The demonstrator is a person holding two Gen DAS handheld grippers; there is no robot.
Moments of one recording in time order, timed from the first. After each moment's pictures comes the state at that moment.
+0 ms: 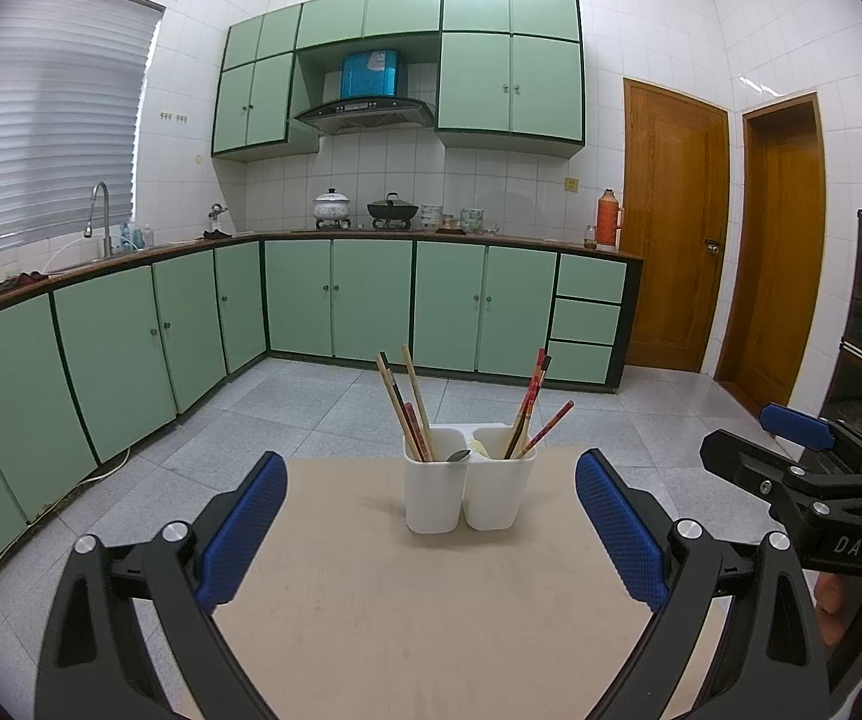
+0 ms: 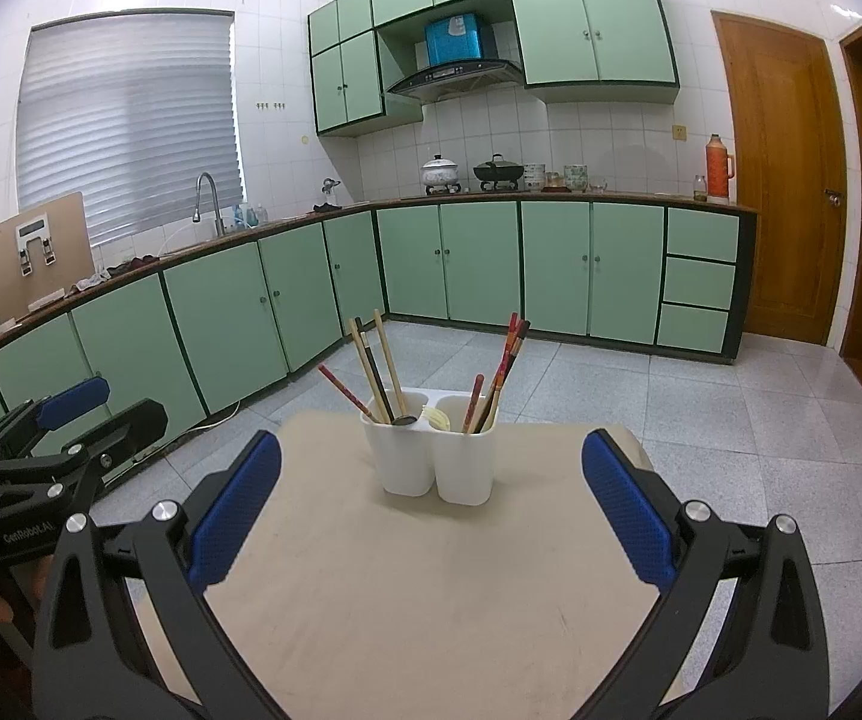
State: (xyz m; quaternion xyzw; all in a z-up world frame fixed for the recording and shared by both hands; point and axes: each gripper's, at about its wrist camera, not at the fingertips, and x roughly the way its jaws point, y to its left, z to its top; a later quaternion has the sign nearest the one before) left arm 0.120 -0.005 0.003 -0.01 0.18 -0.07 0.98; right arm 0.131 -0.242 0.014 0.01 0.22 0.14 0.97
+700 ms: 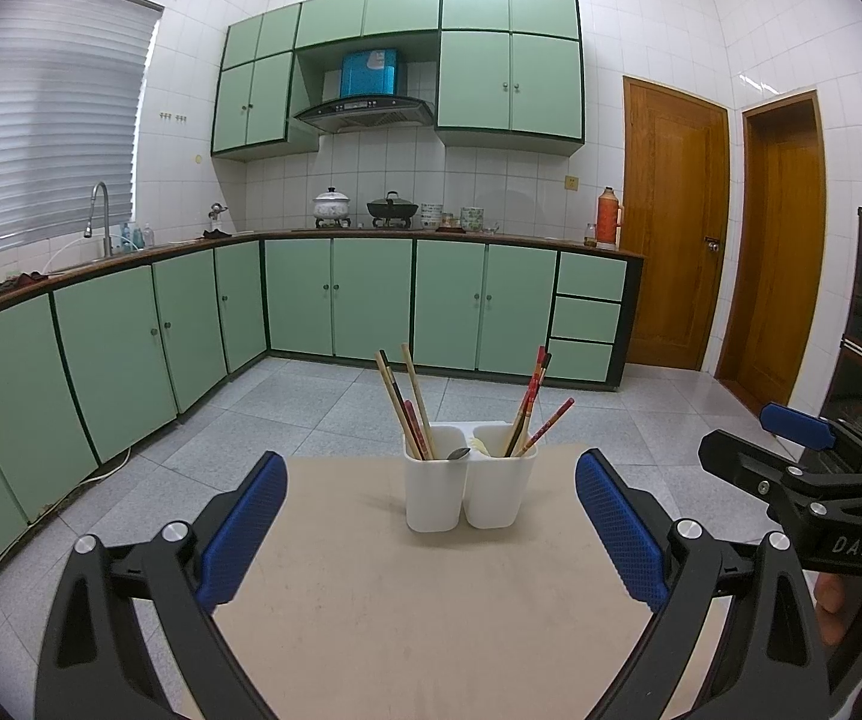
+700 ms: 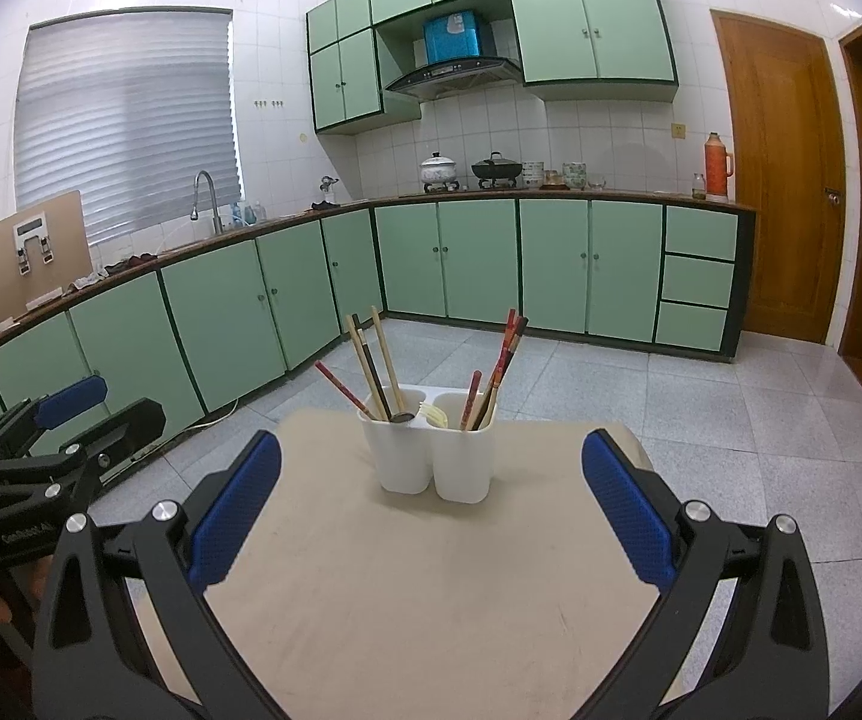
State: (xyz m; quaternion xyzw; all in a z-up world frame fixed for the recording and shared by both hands) left arm 0.119 -0.004 0.002 -0.01 0.18 -0.07 0.98; right arm 0.132 -0.242 0.009 0.01 0.22 0.13 0.97
